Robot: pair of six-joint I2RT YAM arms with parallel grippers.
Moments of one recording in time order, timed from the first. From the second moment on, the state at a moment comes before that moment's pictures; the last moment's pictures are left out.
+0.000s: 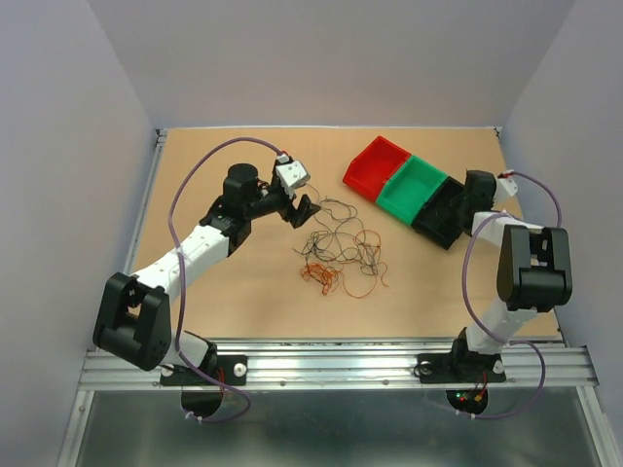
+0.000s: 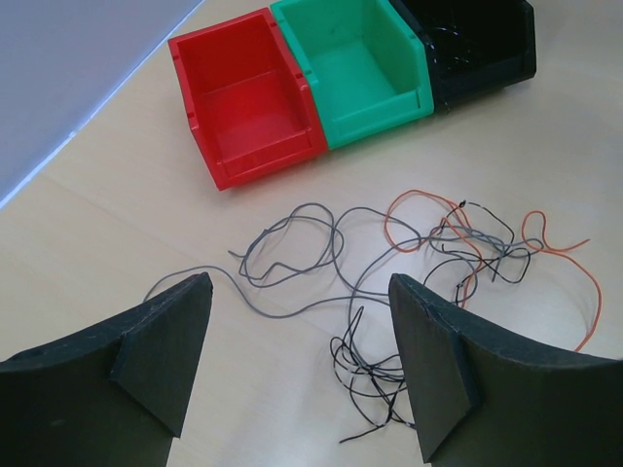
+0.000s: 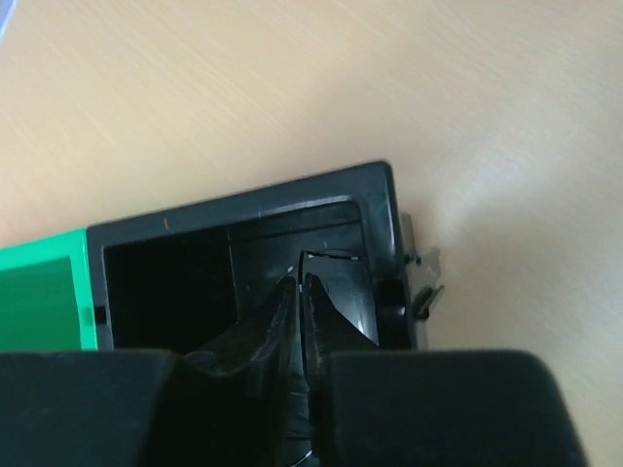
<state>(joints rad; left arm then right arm) -0.44 1.38 0.92 0.22 0.58 0.26 -0.11 1.71 0.89 0.21 0.35 0.79</state>
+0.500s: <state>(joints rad) -0.45 1.38 0.91 0.22 0.57 0.26 0.03 1.46 0.92 0.07 0.47 0.66</state>
